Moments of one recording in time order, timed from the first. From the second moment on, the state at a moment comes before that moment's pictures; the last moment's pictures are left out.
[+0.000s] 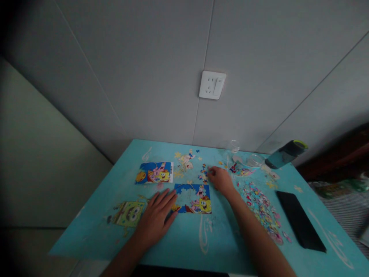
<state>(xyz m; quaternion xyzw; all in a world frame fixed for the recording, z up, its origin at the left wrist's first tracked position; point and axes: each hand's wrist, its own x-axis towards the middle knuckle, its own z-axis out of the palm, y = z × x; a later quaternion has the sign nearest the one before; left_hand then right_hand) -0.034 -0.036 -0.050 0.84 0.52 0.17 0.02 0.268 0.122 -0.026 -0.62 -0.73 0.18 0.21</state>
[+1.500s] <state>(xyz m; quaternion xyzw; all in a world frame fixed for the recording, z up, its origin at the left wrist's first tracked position) -0.053 -0.032 -0.051 0.85 0.50 0.15 0.06 0.272 0.044 -0.010 -0.54 -0.82 0.14 0.15</state>
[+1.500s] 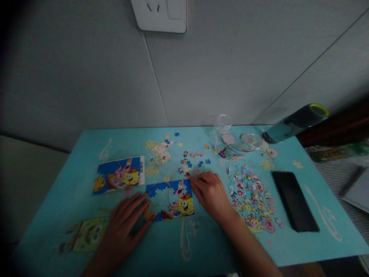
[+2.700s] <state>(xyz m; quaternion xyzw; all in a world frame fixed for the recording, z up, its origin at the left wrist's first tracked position) -0.043 -0.037 -0.054 0.85 0.50 0.14 0.03 0.284 0.018 0.013 -0.55 -0.80 0.13 0.20</state>
